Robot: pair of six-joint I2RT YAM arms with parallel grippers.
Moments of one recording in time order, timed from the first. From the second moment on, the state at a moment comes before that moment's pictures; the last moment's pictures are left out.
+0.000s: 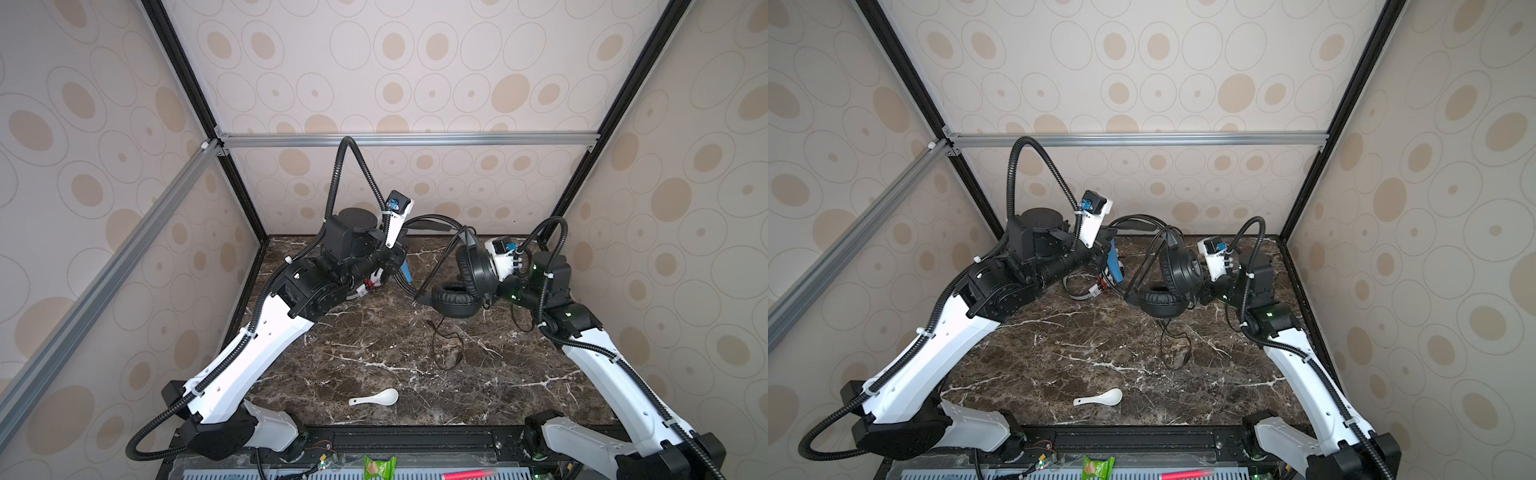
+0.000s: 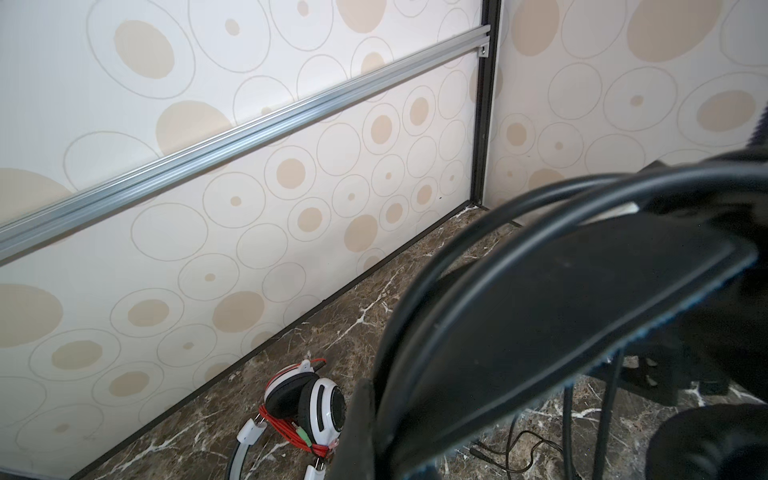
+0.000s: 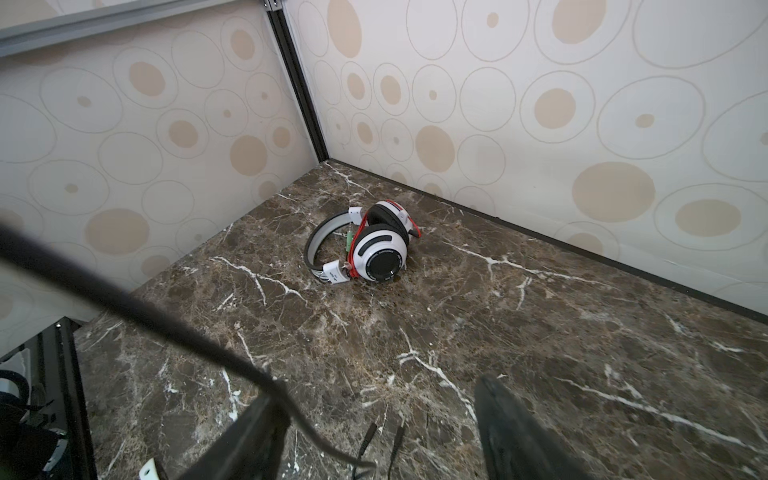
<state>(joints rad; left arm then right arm) -0.80 1.40 1.81 -0.67 -0.20 0.10 0.26 1.08 1.00 -0.24 -0.50 0.01</state>
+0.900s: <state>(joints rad) -0.80 1.47 1.94 -0.63 -0.15 0.00 0.26 1.26 0.72 0.14 -0.53 0.26</state>
